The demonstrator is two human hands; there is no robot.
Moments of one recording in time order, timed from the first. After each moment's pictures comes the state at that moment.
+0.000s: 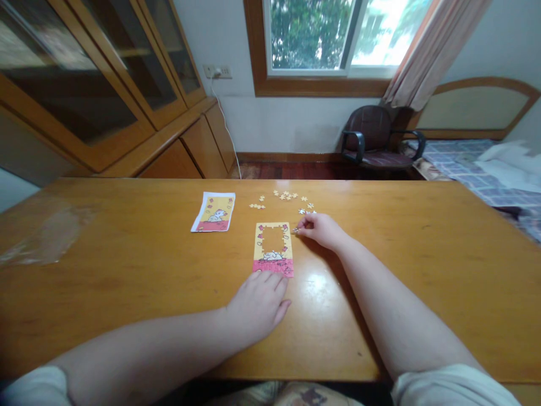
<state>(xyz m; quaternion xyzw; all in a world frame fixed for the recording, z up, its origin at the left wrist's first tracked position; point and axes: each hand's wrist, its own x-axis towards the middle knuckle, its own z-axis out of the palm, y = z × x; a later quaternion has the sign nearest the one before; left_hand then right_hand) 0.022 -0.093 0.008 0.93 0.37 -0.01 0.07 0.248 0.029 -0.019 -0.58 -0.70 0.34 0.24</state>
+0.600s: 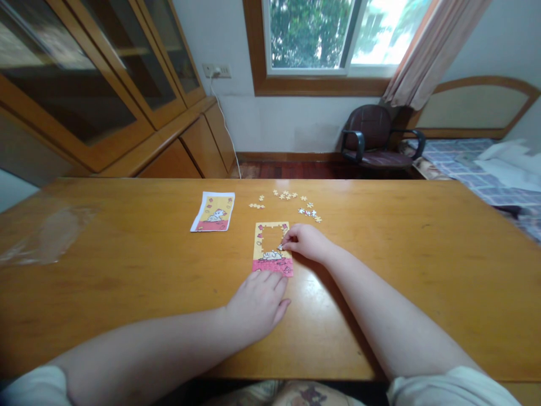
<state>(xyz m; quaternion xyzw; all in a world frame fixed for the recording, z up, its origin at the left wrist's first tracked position) 0.022 -0.093 0.005 0.92 0.38 0.00 0.07 0.210 0.010 -0.014 -0.52 -0.76 0.35 0.19</state>
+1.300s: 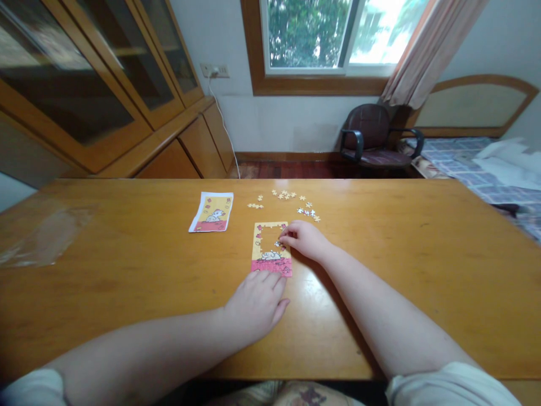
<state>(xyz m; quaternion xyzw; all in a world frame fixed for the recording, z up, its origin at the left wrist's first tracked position) 0.021 -0.093 0.009 0.92 0.38 -0.02 0.07 0.209 0.012 -0.019 -0.53 -0.75 0.30 0.24</state>
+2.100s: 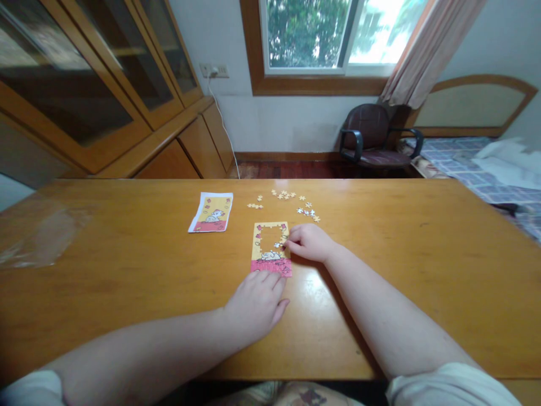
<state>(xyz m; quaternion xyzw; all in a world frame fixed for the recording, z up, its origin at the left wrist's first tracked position) 0.021 -0.093 0.009 0.92 0.37 -0.02 0.07 0.224 0.008 -0.008 -0.40 -0.87 0.23 0.16</state>
